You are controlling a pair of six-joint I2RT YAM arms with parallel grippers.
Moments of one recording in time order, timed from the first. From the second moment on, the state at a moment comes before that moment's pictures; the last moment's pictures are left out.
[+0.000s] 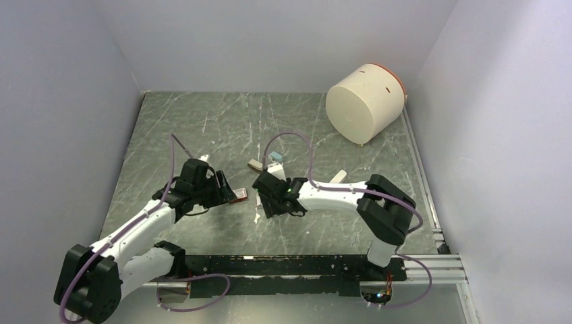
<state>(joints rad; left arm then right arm) -0.41 0.99 0.50 -0.34 0.14 -0.66 1.07 1.71 1.02 -0.44 0.31 0.60</state>
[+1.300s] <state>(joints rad) -0.44 0.94 0.57 -0.31 -0.12 -0.78 0.87 1.89 1.40 -0.36 0.19 0.35</state>
